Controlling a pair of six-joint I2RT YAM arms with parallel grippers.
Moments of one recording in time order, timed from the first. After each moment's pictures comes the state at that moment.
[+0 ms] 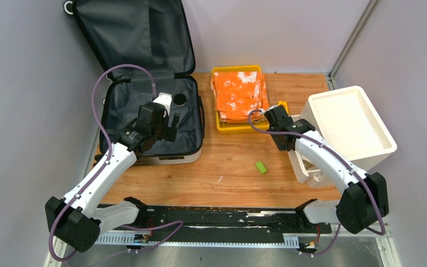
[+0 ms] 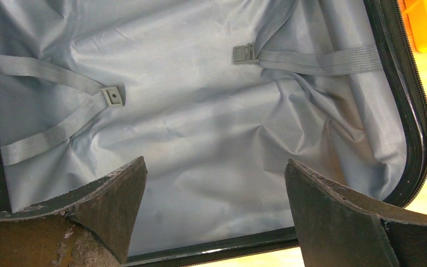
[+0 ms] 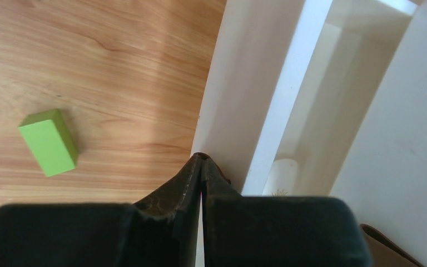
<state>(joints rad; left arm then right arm) -0.46 1.10 1.01 -0.62 -0.34 -0.07 0.46 1.31 1.05 -0.86 0.39 -0.08</state>
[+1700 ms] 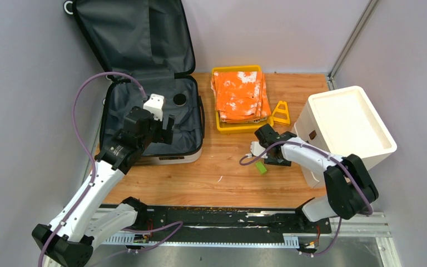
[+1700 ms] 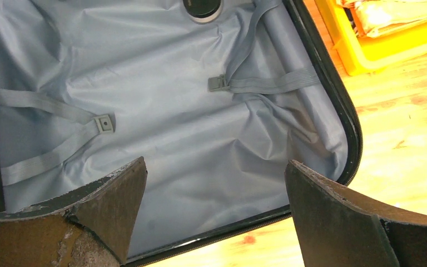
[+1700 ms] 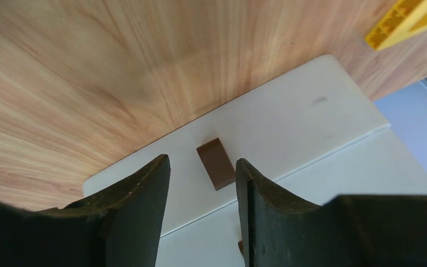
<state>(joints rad) -0.46 0.90 0.97 -0.59 -0.25 -0.05 0.55 1.43 0.83 -0.76 0.47 -0.88</state>
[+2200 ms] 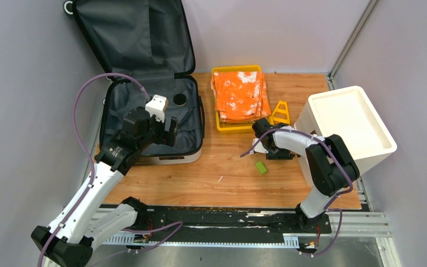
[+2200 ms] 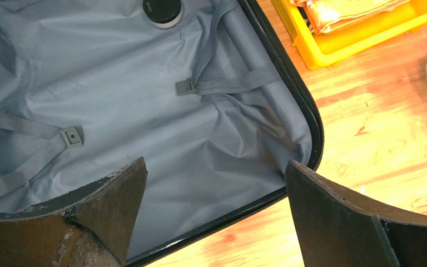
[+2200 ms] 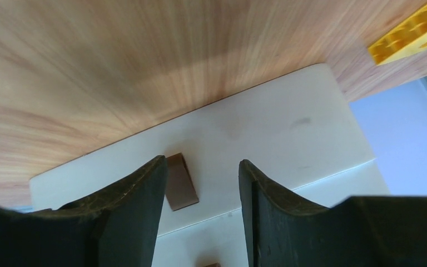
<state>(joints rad) -0.46 0.89 0.97 -0.58 -0.12 -0.05 0.47 1.67 0.94 -0.74 0.58 -1.01</state>
